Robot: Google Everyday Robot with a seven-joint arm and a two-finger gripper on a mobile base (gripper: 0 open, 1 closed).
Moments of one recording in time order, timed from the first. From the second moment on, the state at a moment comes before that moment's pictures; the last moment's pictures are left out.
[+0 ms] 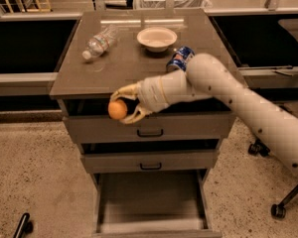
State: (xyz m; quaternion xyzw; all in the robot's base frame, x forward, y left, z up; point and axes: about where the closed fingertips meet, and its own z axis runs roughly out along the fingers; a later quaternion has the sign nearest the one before) arm 0.582 0.077 0.787 -0.82 0.22 0.10 0.52
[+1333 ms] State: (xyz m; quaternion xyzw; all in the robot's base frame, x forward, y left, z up) arm 0.712 0.097 0.934 -0.80 0.38 0.06 0.47
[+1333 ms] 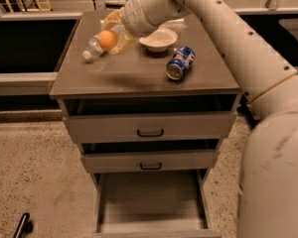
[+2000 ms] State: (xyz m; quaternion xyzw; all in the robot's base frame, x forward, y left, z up) arm 0.711 0.107 0.882 -0.79 0.47 0.18 0.35
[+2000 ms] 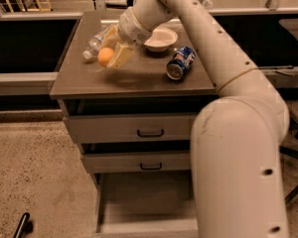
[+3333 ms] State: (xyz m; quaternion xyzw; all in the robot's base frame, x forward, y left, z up) arm 0.722 0.120 0.844 -0.78 0.51 0.19 0.30
